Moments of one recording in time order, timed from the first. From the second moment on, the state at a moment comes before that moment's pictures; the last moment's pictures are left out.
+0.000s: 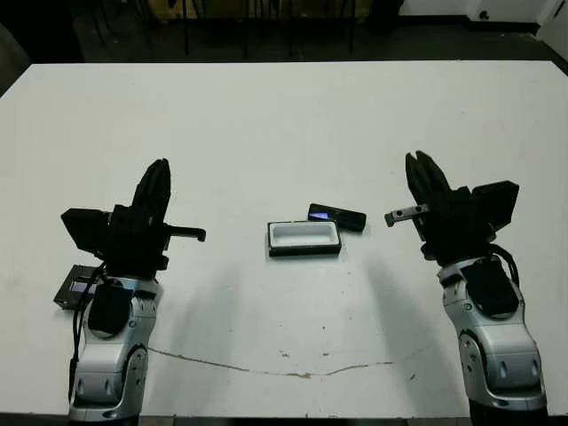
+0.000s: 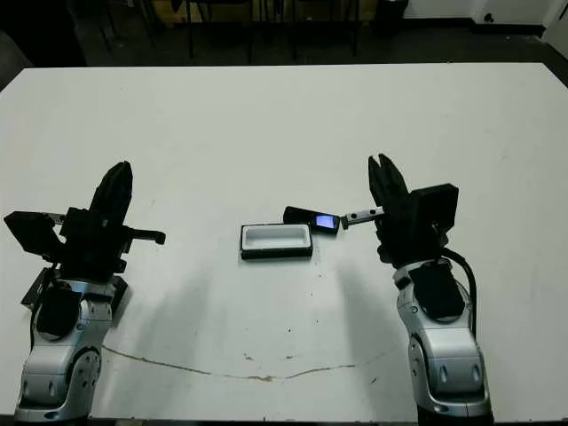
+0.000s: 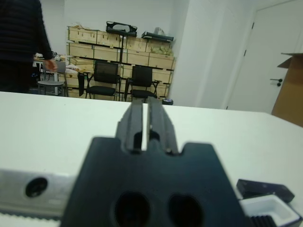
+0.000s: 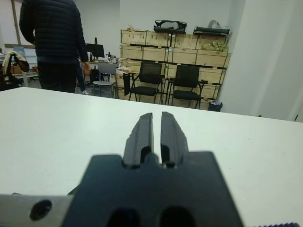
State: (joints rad) left arm 0.04 0.13 0.06 -0.33 -0.25 -0.02 -0.14; right arm -0.07 -0.21 -0.02 -0.39 0.09 0.24 0.14
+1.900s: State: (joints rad) left arm 0.07 0.13 0.04 -0.34 -0.17 -0.04 -0.13; right arm -0.61 -0.69 0.16 0.48 0.12 0.11 1.19
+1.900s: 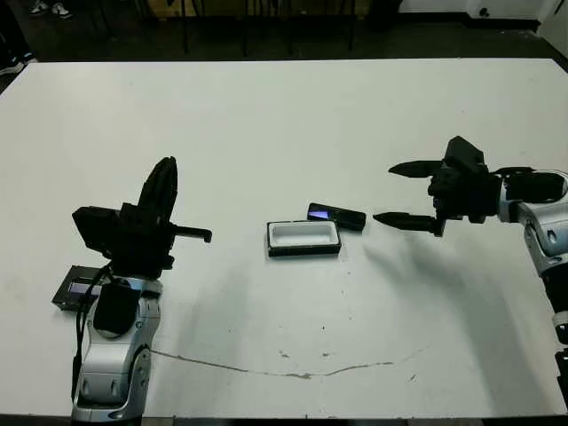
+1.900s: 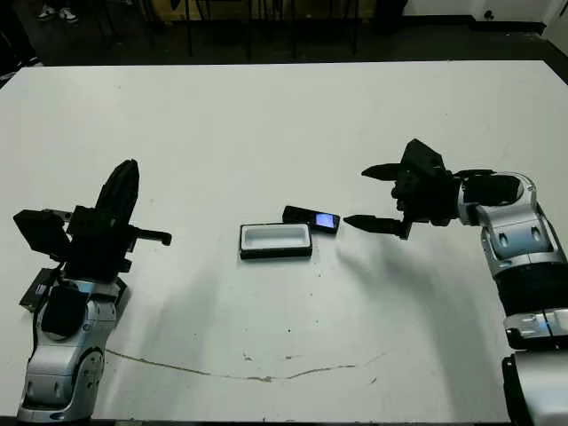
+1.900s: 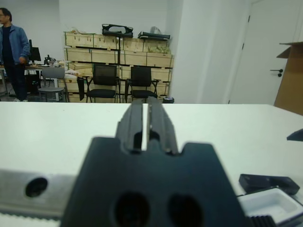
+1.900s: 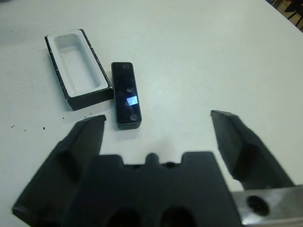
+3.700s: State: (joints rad) left arm 0.08 0.13 0.02 -0.34 -0.18 -0.04 -0.13; right arm -0.58 -0.57 0.22 0.56 0.05 0.08 1.10
